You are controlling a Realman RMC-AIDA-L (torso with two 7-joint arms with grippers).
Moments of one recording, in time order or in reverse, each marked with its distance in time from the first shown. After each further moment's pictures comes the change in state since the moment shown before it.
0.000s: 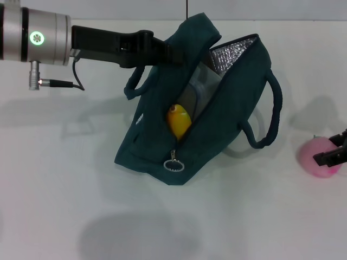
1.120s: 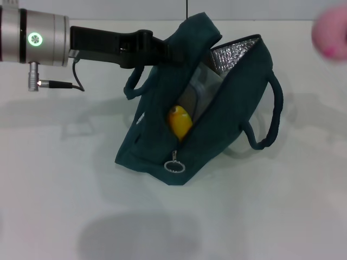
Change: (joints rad) left arm 0.008 0.001 0.001 -0.003 -0.021 0.008 0.001; right arm -0.026 -0.032 0.509 0.195 0.686 -0.177 -0.350
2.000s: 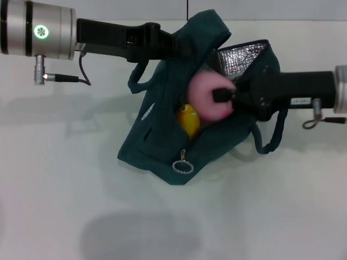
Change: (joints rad) left arm -0.023 -0.003 0.003 0.000 -0.012 0.001 -0.006; right arm 0.204 0.037 -0.498 0.423 0.136 0.247 -0.426
